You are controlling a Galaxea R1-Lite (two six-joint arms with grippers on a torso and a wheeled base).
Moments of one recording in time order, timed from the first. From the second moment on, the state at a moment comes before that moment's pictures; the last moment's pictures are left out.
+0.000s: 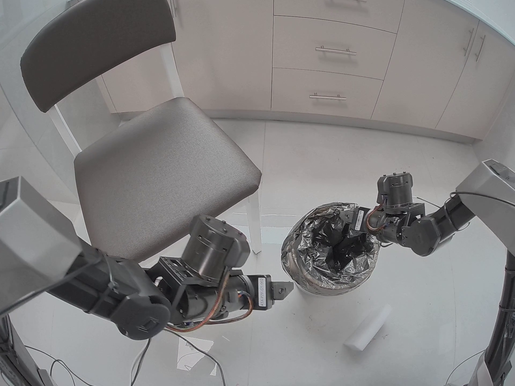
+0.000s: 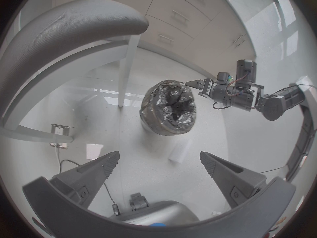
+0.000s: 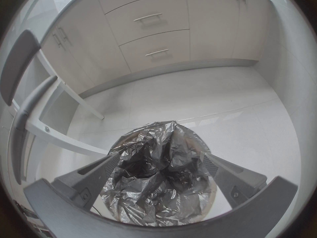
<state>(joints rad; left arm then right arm) -0.78 1.96 -0.83 -0.43 0.03 -0.56 0.30 2.20 -1.08 -0.59 -0.21 0.37</state>
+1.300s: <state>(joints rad) -0.69 1.94 -0.81 -0.47 -0.02 -0.56 -0.01 2.56 -1.93 -0.03 -0.32 0.33</state>
